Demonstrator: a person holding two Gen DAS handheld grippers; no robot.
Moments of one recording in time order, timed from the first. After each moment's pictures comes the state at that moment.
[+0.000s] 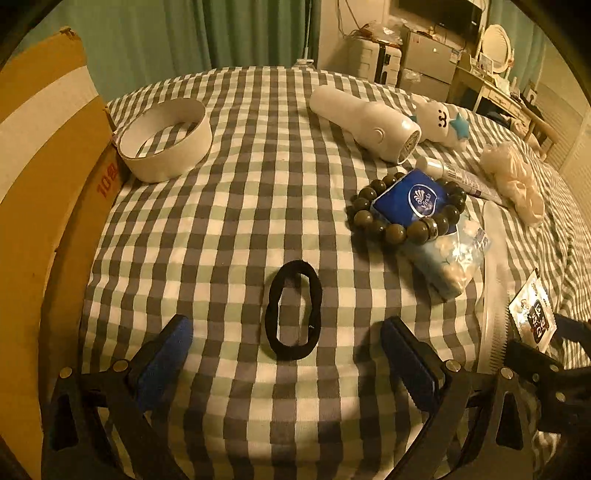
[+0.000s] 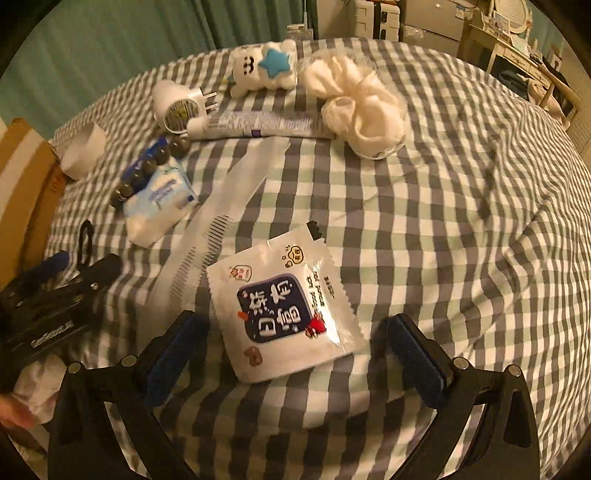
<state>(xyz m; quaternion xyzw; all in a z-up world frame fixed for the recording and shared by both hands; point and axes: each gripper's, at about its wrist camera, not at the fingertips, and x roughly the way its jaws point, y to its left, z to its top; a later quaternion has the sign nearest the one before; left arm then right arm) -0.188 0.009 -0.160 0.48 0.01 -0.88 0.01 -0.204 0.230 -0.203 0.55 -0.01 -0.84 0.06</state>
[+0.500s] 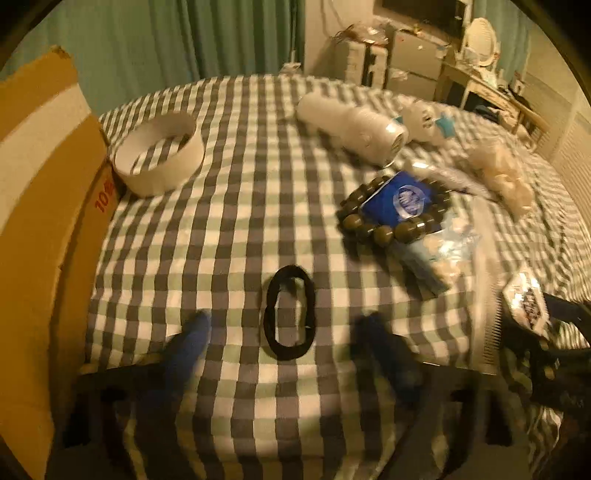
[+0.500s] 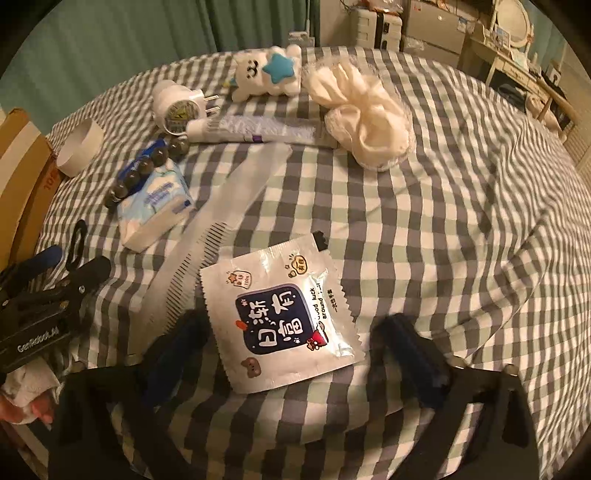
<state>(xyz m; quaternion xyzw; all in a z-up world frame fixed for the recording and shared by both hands) -0.180 0.007 -0.147 0.47 -0.01 -0.88 -0.02 -0.188 0.230 -0.193 0.51 0.01 -0.85 0.07</state>
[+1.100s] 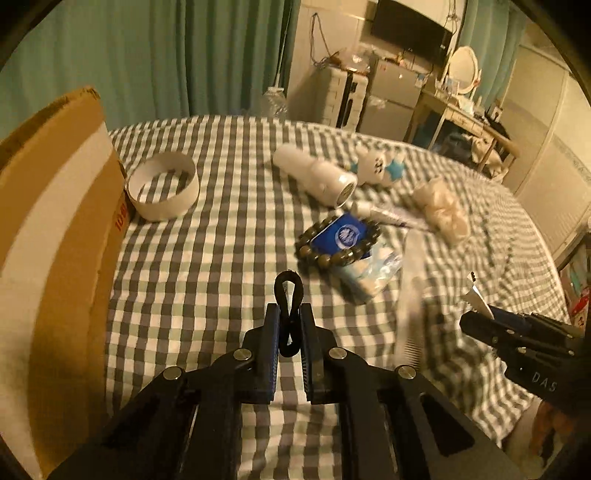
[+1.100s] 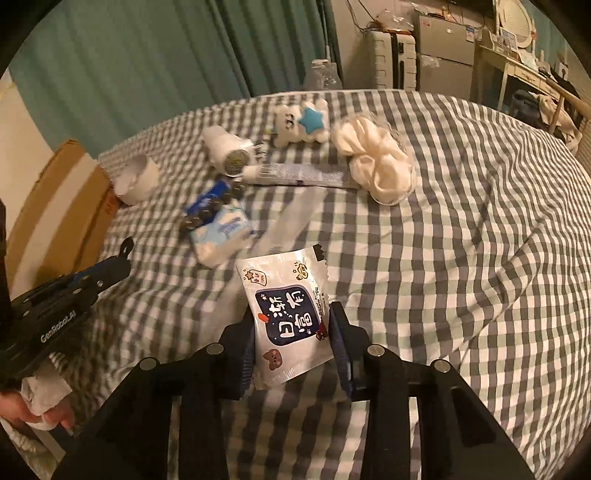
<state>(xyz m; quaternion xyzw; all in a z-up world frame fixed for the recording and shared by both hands) -0.157 0.009 -0.091 0.44 0.04 -0.90 -0.06 -0.175 0.234 -0.151 0.47 -0.04 -0.87 0.12</state>
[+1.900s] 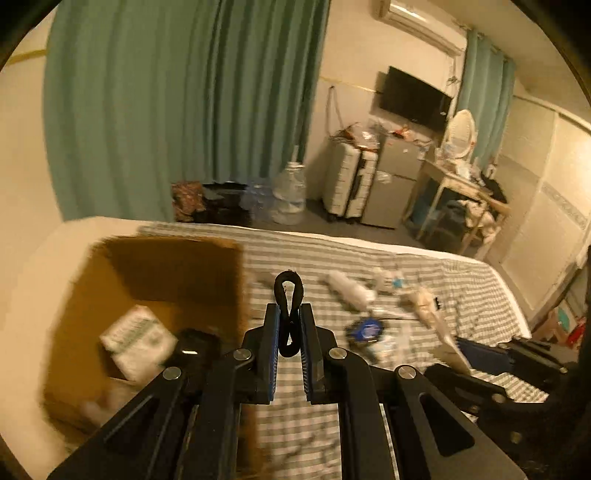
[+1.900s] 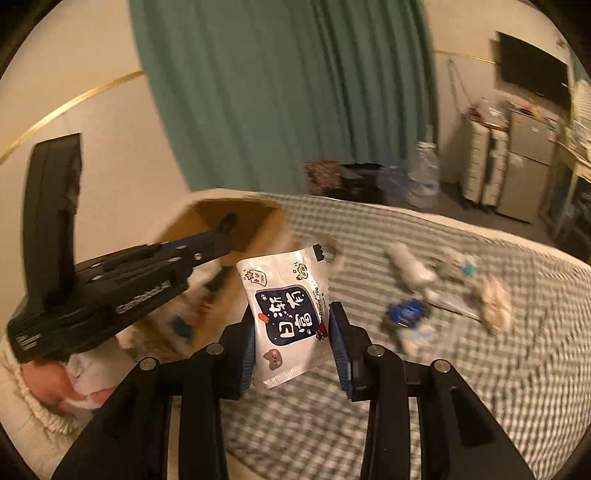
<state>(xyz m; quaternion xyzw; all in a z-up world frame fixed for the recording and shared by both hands) -0.105 -0.107 0.075 0.34 0.05 -0.94 -0.03 -0.118 0.057 0.017 0.35 0.01 -0.89 0.30</state>
